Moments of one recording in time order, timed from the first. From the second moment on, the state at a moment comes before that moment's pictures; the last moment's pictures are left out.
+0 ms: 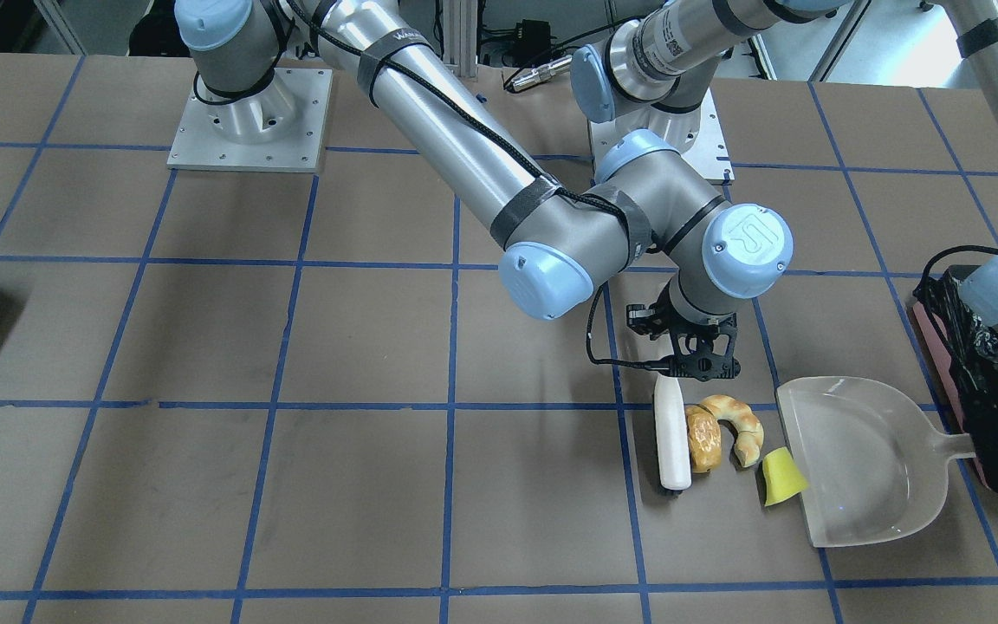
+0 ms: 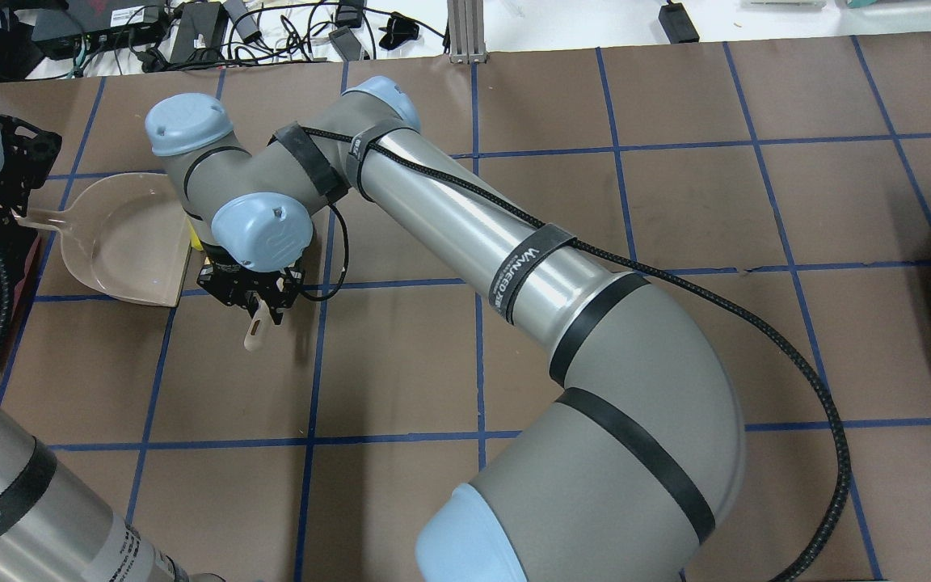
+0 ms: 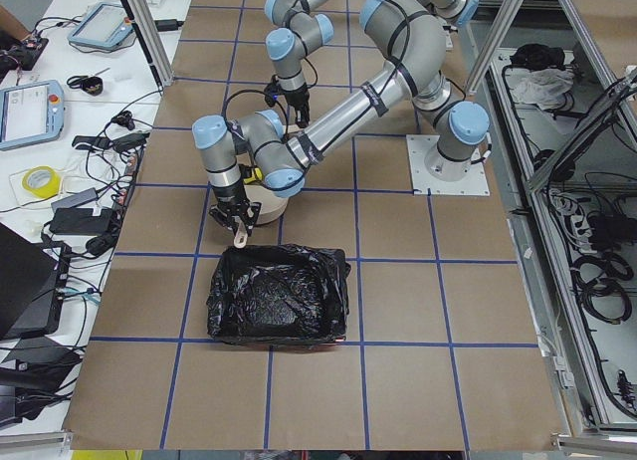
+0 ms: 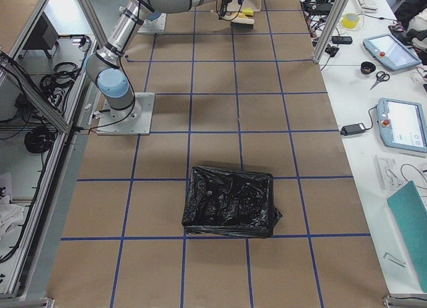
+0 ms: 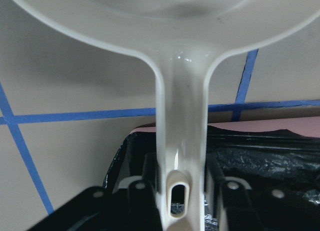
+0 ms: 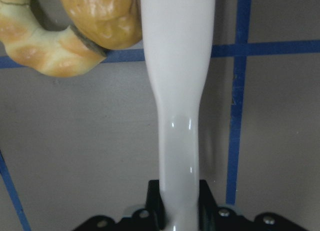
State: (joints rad) left arm -1.07 -2.19 -1.39 -1.06 1.96 2.09; right arm 2.29 -0.64 0.83 -1.64 -1.35 0.76
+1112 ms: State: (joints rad) left arm -1.07 -2.19 -1.39 -1.05 1.96 2.10; right arm 2.32 -0.57 0.82 -1.94 -1.14 0.85
